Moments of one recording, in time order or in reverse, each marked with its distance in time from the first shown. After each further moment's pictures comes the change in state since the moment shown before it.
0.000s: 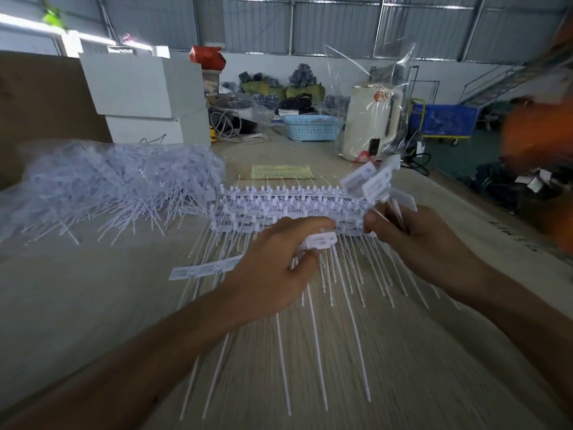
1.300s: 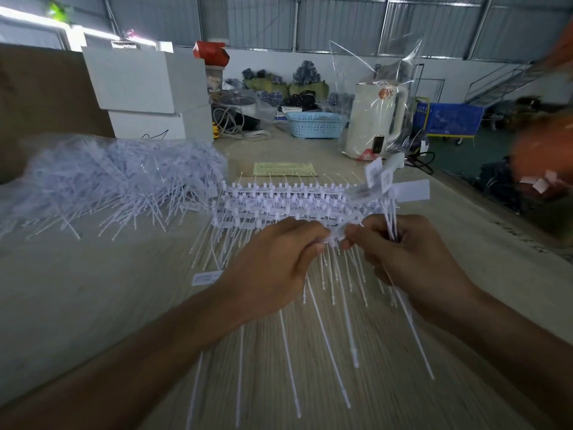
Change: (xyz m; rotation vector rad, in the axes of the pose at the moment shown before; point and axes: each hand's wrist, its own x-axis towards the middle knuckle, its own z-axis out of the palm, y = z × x) left_hand 0.005 -0.005 0.000 0.222 0.032 0.159; right_hand -0.013 -0.019 0.026 0.470 0.026 0.109
